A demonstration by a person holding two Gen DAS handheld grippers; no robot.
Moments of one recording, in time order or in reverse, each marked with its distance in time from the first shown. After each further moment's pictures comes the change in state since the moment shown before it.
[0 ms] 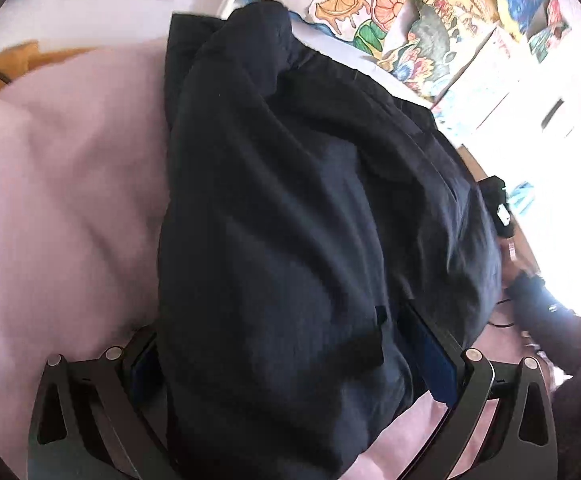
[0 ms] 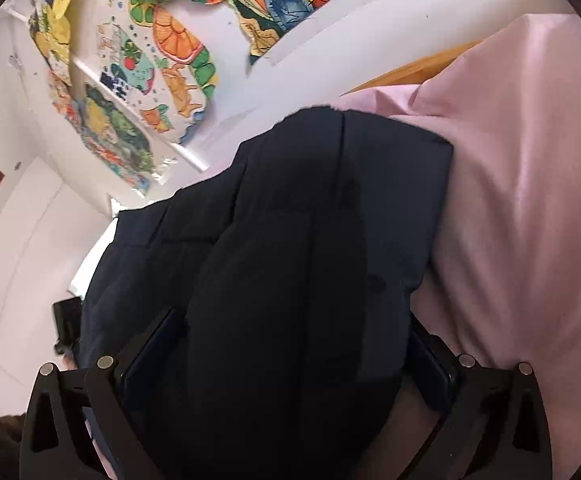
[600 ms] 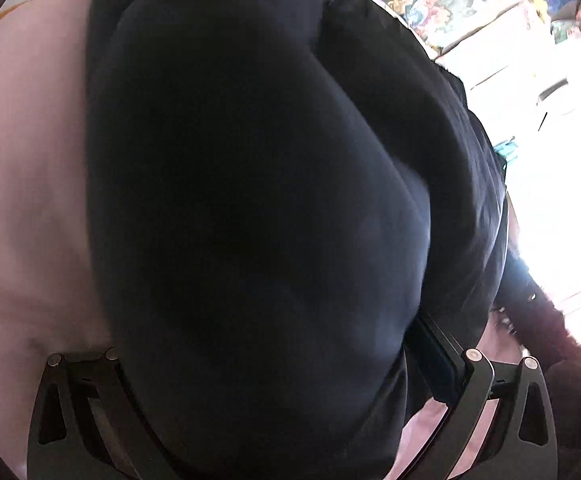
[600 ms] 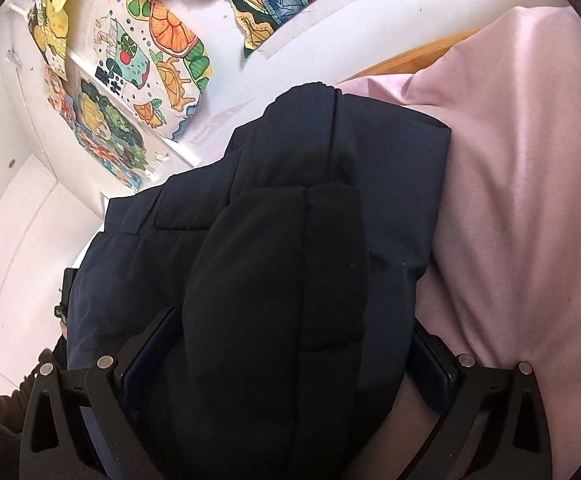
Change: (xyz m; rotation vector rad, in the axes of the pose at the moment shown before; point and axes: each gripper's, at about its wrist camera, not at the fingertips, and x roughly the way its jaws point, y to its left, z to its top) left arm 0.057 0.027 0.068 -0.025 0.301 -0.097; right arm 0.006 0.000 -0.009 0.001 -0.012 -0.053
